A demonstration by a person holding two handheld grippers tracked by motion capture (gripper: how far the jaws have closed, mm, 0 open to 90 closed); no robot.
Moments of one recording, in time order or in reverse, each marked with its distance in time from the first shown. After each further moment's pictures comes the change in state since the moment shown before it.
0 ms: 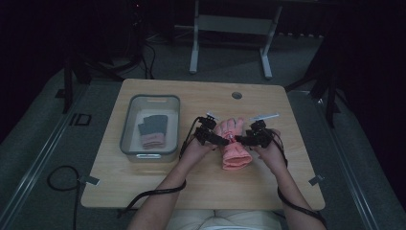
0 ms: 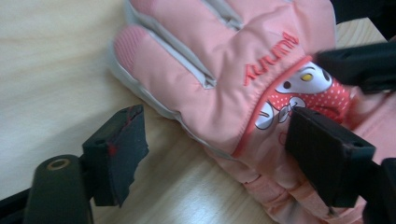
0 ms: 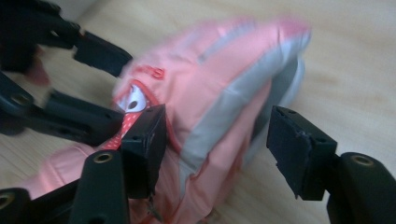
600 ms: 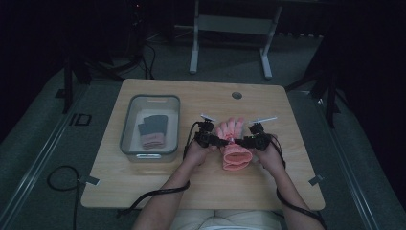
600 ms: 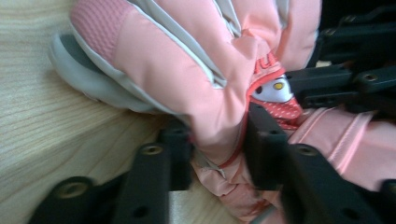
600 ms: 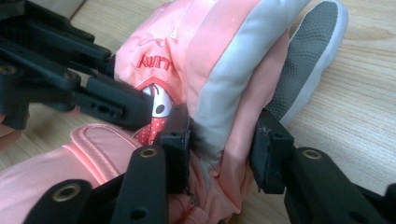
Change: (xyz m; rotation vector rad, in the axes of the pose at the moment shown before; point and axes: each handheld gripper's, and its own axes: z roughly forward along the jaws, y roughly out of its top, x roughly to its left) left arm 0.018 -0.012 0.015 -0.046 -0.218 -0.142; right arm -0.005 -0.012 0.017 0.055 0.093 0.096
